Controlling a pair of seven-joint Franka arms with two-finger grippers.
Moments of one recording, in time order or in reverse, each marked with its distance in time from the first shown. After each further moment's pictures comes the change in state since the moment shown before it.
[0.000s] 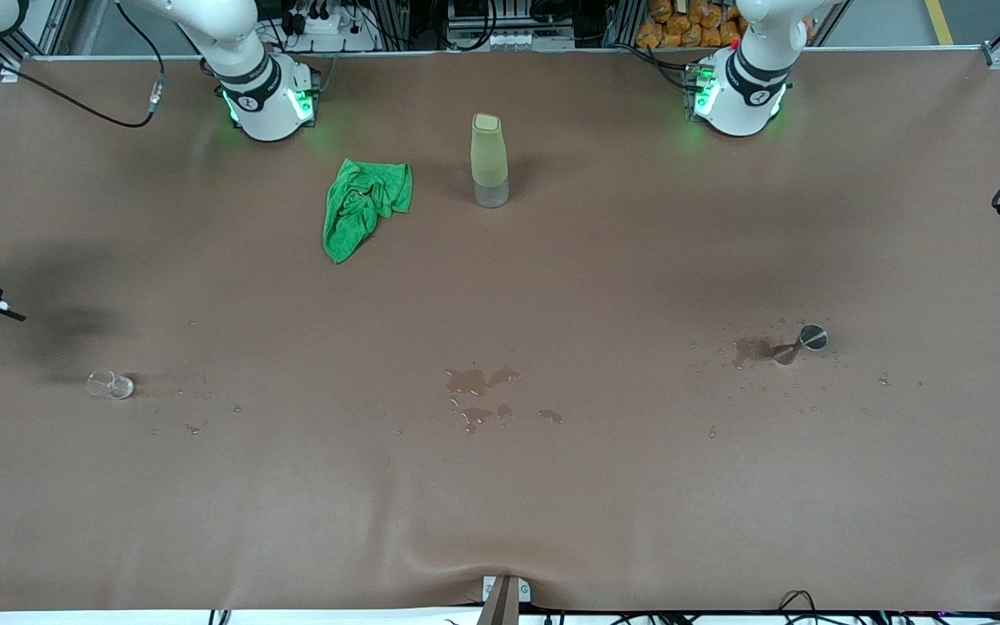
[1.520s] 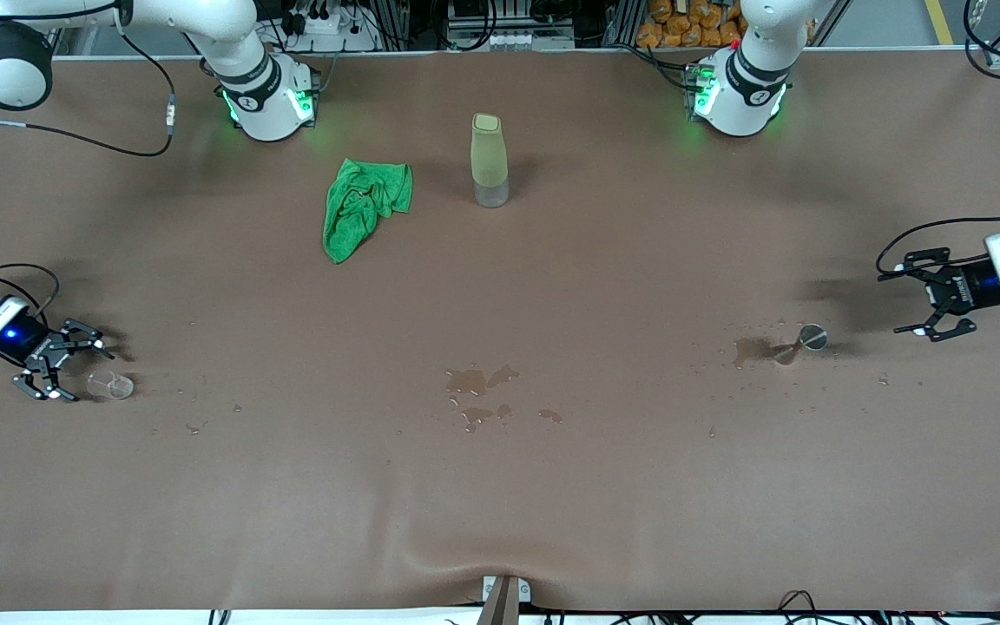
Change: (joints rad) left arm 0.177 0.500 -0.004 -0.135 -0.438 0.000 0.771; right arm 0.011 0.311 0.031 0.008 0.319 -0.005 -0.394
